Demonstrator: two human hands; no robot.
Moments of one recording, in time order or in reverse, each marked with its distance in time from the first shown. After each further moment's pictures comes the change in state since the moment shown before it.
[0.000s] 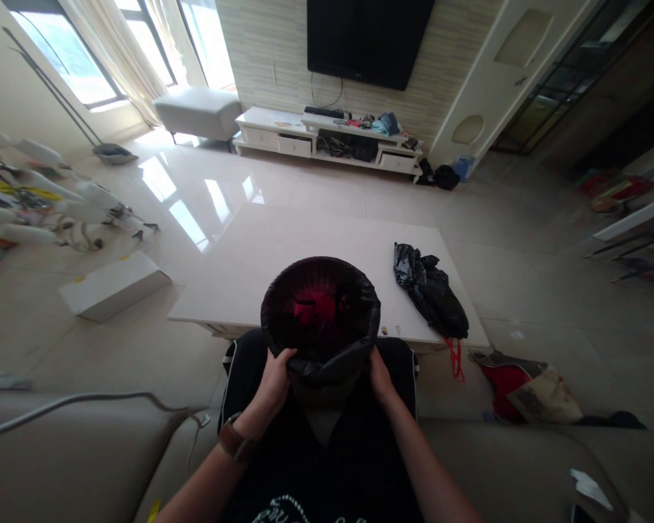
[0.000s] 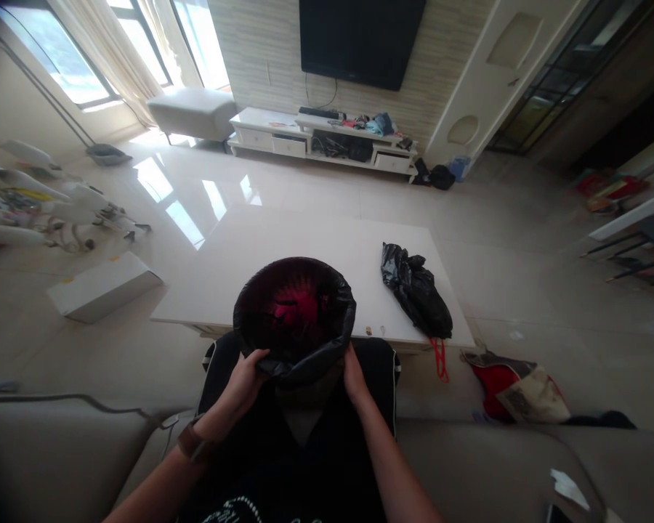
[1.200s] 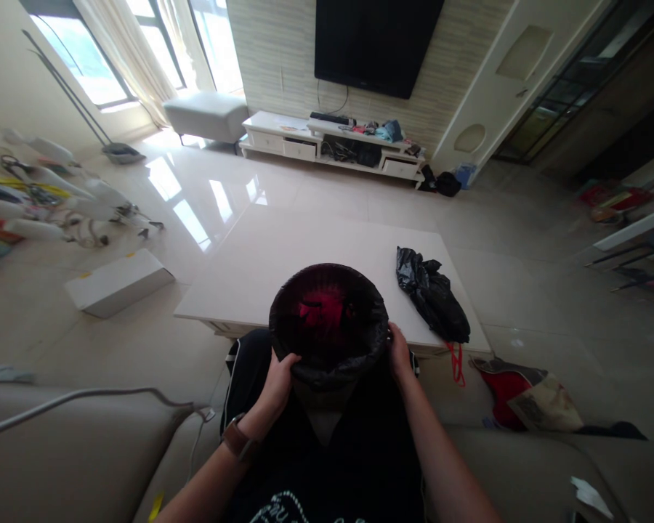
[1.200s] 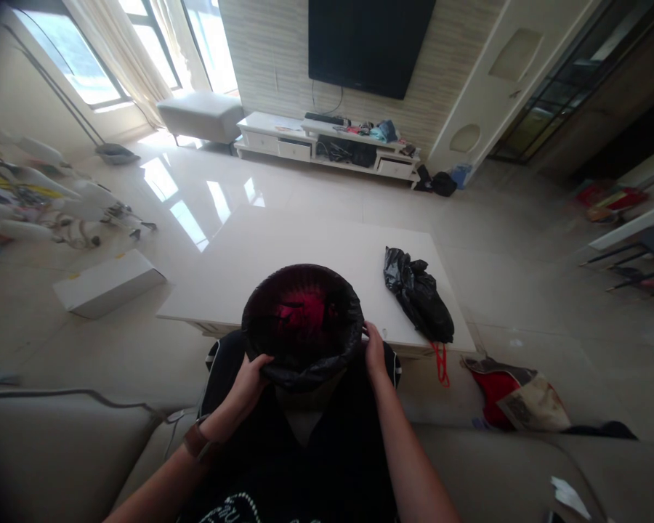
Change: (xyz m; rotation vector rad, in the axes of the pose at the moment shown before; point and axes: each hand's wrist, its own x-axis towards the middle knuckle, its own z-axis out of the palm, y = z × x) left_hand 0.008 -0.020 -0.016 0.026 -0.047 0.098; right_hand 0.056 -0.036 -0.025 -0.028 0.165 -0.132
